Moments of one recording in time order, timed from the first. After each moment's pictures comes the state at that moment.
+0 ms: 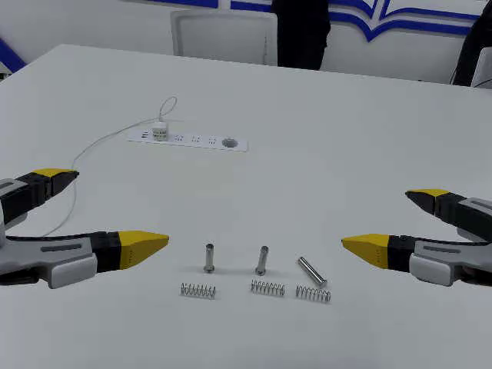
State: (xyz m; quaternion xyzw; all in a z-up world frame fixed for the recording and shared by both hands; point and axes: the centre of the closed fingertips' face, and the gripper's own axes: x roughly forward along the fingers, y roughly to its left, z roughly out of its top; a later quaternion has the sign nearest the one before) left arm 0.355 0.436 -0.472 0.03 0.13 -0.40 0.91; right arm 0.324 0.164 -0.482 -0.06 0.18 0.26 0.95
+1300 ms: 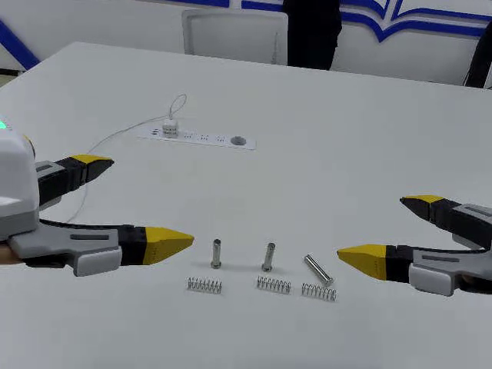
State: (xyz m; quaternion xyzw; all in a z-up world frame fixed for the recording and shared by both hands) left arm 0.348 0.411 -0.472 0.05 0.13 -0.44 0.89; right arm 0.317 0.181 -0.495 -0.05 0.20 0.29 0.93
